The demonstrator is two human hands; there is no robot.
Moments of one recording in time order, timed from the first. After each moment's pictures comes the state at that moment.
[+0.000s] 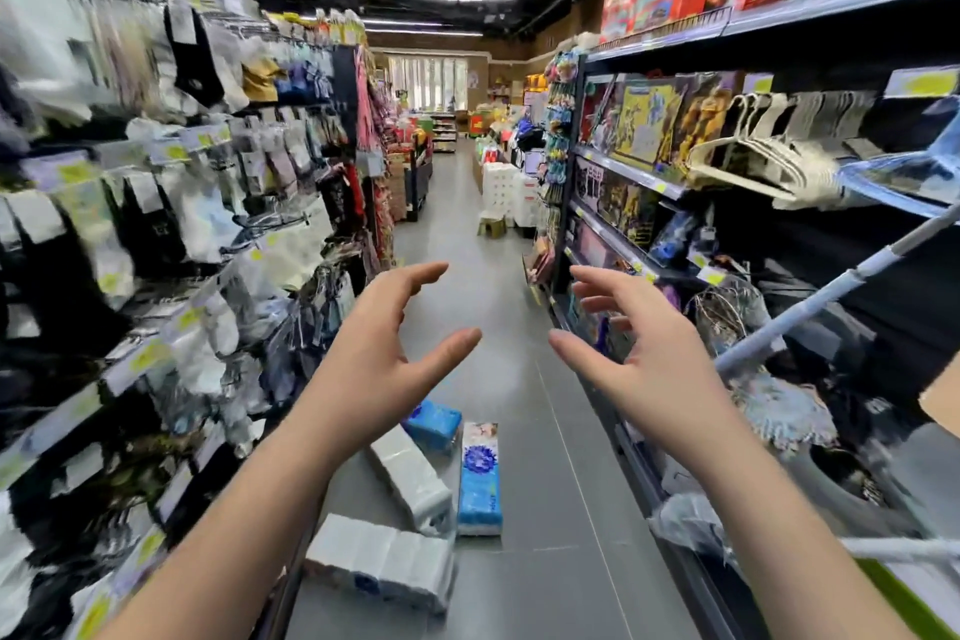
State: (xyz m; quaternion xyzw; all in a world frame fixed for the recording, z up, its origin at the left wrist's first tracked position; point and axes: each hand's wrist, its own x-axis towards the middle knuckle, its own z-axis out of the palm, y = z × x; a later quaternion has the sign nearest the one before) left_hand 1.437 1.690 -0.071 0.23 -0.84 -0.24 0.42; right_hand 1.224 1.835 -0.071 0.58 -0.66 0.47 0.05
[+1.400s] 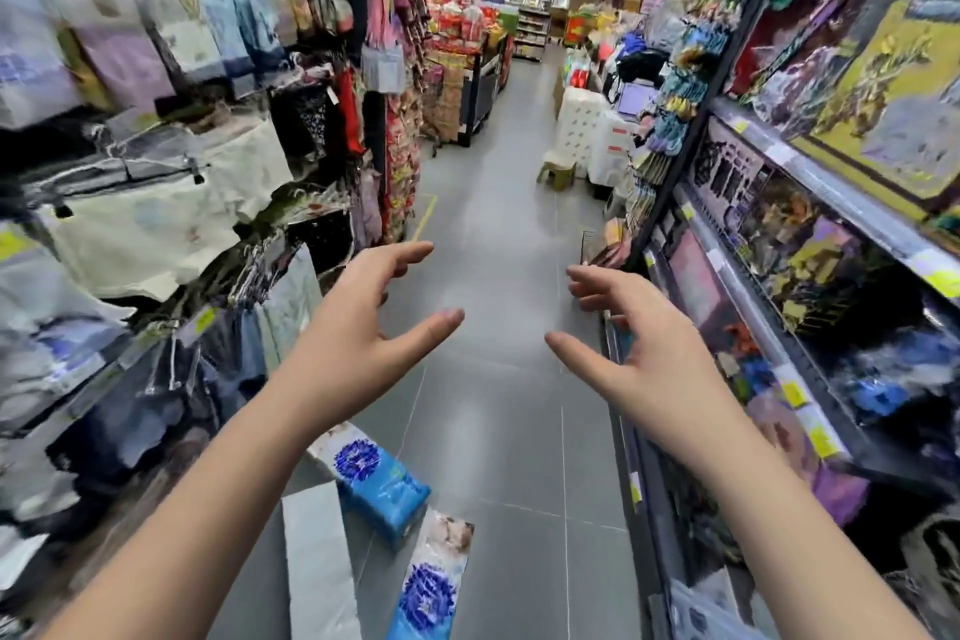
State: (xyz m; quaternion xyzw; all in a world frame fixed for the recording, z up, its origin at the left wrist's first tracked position) left_hand 0.988 1.082 -0.146 0.36 -0.79 -0.28 0.40; right_hand 0.740 1.192 -0.121 0.66 -0.65 0.38 -0.05
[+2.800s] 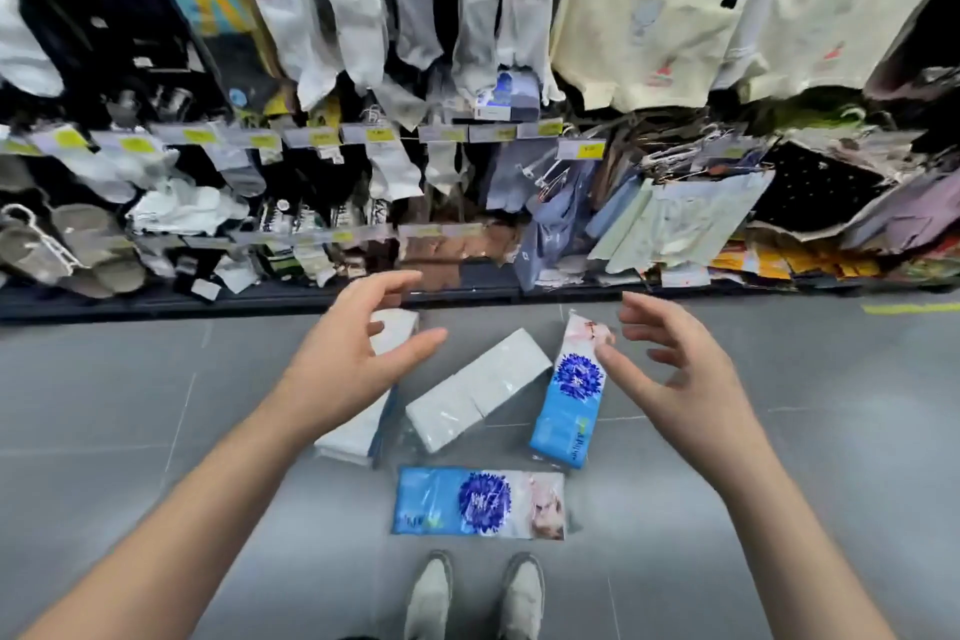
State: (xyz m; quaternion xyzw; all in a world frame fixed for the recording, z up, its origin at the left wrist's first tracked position) left_hand 0.933 1.105 -0.334 0.83 -0.28 -0.20 0.44; right_hand 0.736 0.853 -0.341 0.84 -0.27 0.15 -0.45
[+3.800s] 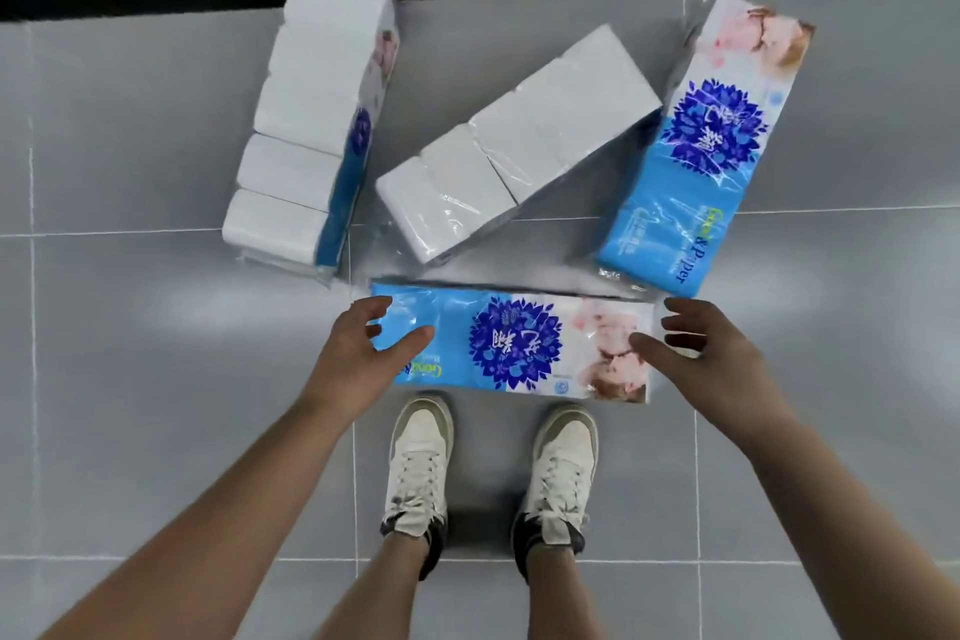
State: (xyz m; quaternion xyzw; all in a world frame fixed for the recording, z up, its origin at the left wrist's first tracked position) left_hand 0.866 1.151 -0.936 0.86 0.08 -0.39 0.32; right_hand 0.689 0.850 -0.912 0.72 -0.49 -0.18 -0.45
